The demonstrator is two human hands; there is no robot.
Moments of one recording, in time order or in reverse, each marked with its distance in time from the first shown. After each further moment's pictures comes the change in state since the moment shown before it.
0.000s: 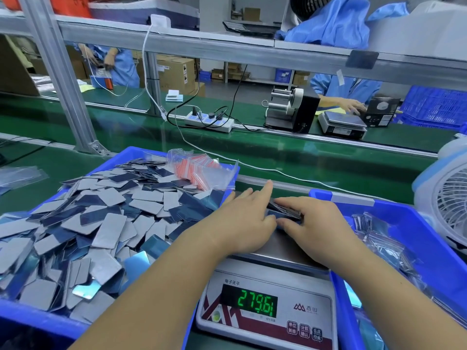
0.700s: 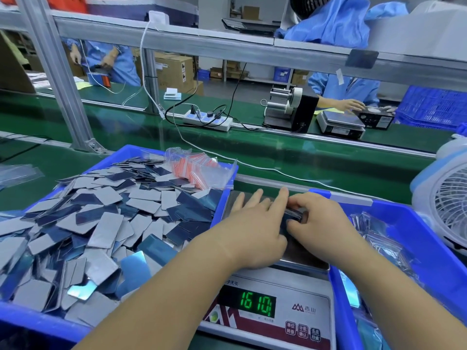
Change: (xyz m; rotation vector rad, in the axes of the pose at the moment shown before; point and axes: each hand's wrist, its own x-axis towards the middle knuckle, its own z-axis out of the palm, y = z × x) left_hand -0.002 0.015 0.013 0.163 -0.062 0.058; right_hand 0.002 -0.001 -0.008 0.028 -0.043 0.114
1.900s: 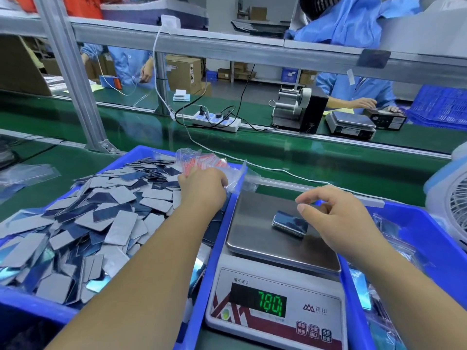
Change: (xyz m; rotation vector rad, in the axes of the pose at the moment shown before) left_hand 0.041 -0.111 -0.014 0.012 0.459 -0.581; right_hand -0.003 0.001 -0.008 0.257 0.124 0.048
